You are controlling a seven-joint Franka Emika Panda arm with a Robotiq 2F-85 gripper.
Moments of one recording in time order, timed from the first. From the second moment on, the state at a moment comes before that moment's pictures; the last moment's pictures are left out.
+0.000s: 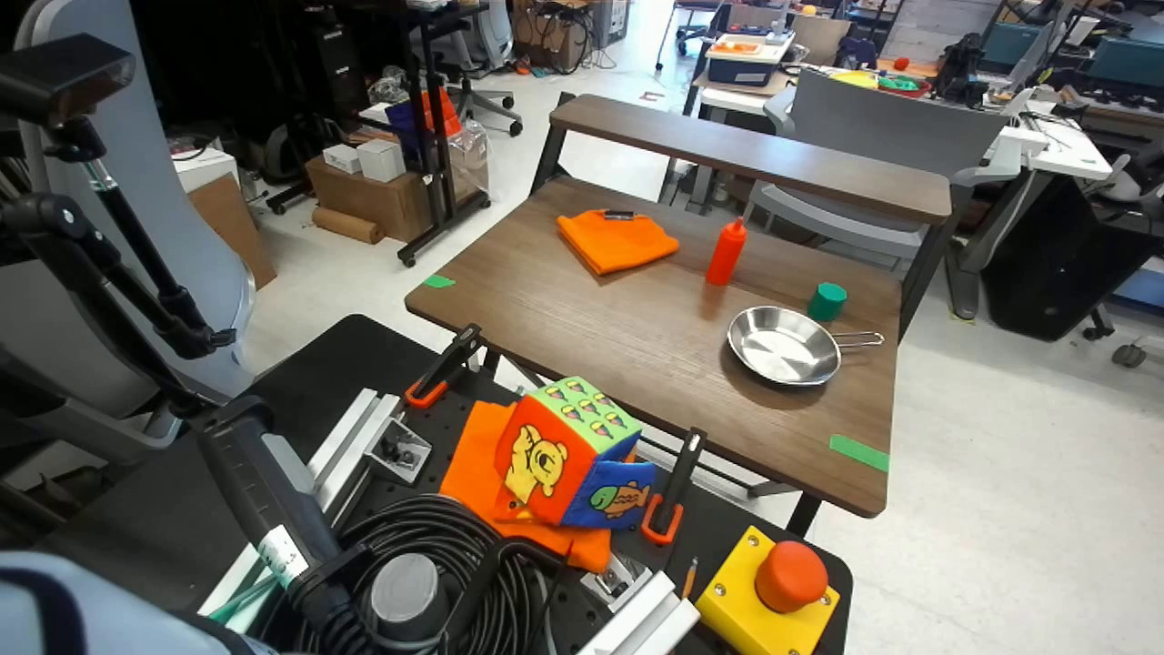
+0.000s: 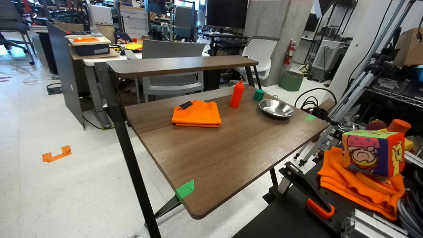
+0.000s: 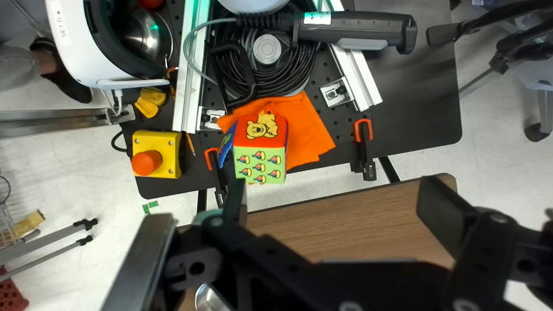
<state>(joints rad) 0.01 -0.88 0.05 -2.55 0.03 1.51 0.19</state>
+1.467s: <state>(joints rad) -0.09 0.20 -0.01 -1.91 -0.06 2.25 0.22</state>
